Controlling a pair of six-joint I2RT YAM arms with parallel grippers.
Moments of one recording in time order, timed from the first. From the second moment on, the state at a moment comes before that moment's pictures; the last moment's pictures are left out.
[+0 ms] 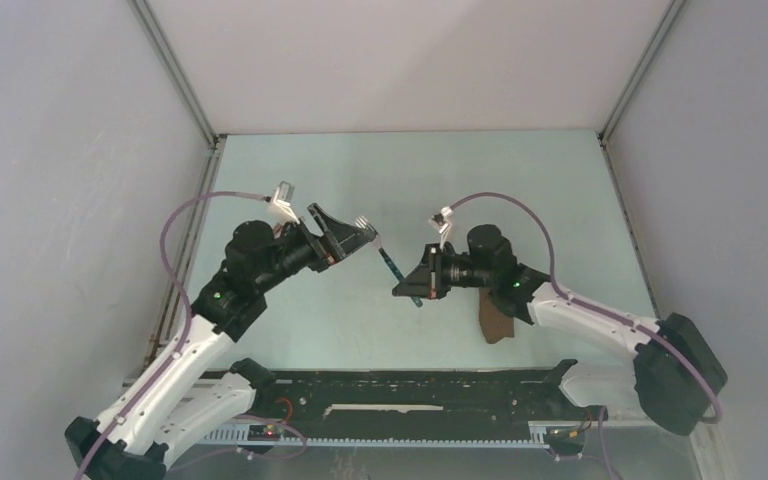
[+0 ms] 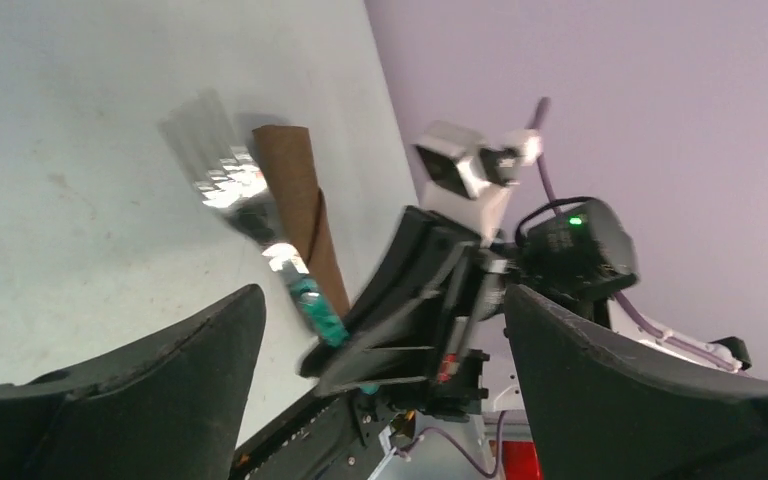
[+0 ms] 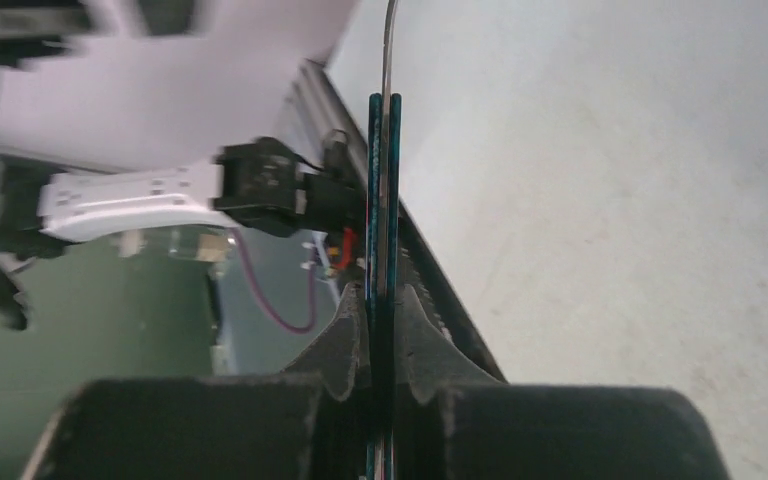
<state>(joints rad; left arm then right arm) -0.53 0.79 0.80 -0.23 0.25 -0.95 0.75 1.24 0.66 0.20 -0.57 0.76</state>
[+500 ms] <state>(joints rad) -0.53 0.83 0.55 0.46 0.35 -1.17 0.70 1.02 0.66 0.38 -0.72 0.92</state>
